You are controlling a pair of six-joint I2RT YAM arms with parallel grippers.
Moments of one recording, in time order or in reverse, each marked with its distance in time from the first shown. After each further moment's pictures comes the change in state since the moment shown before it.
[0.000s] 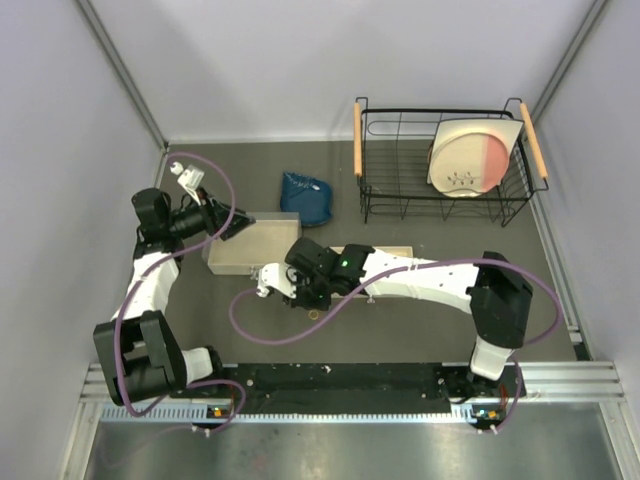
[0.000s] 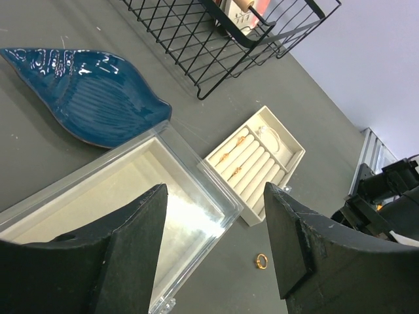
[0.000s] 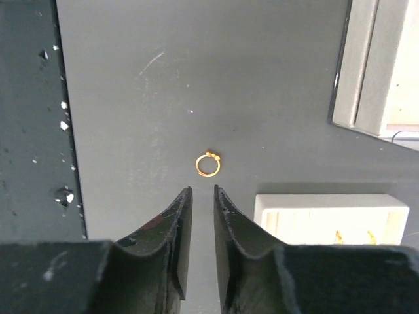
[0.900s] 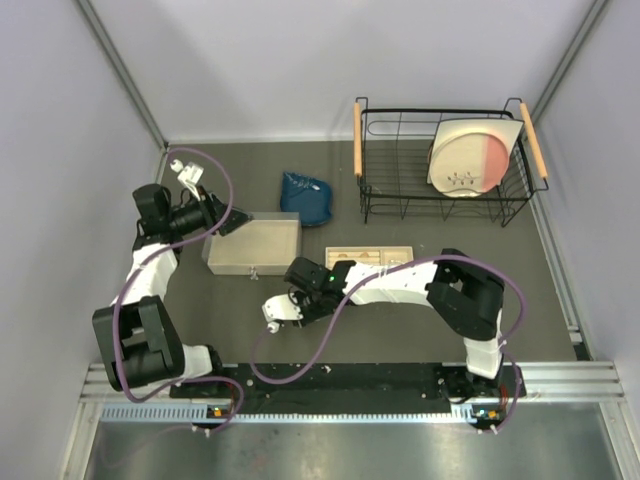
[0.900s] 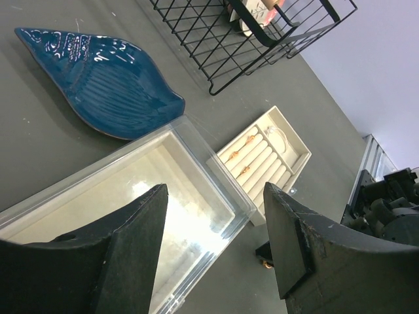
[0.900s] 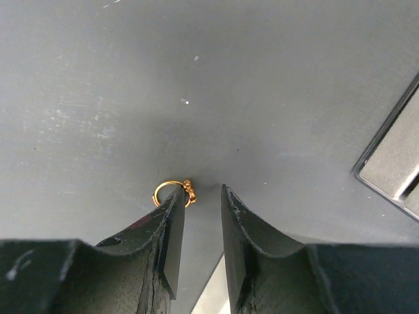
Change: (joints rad) left arm 0.008 0.077 0.051 -0.066 -0.027 0.025; right arm 0.003 0.154 -0.111 0.143 0.045 -0.436
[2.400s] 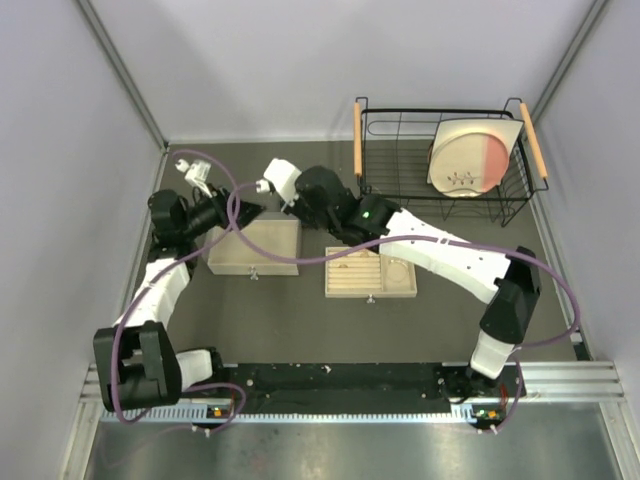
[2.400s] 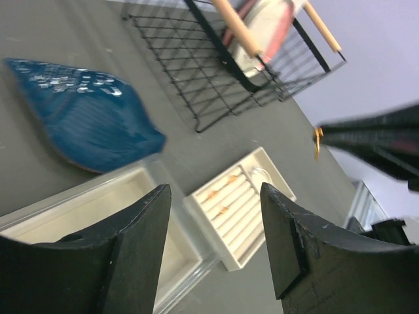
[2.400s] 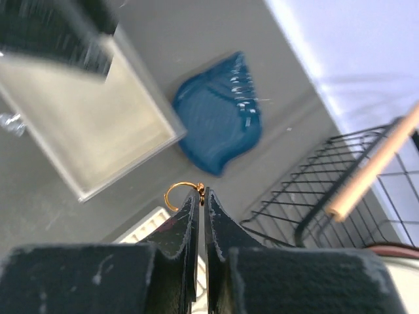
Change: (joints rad) left arm -0.109 -0.113 -0.108 0.256 -0.233 -0.310; right arm -0.143 -0.167 0.417 -0.019 0.440 0.485
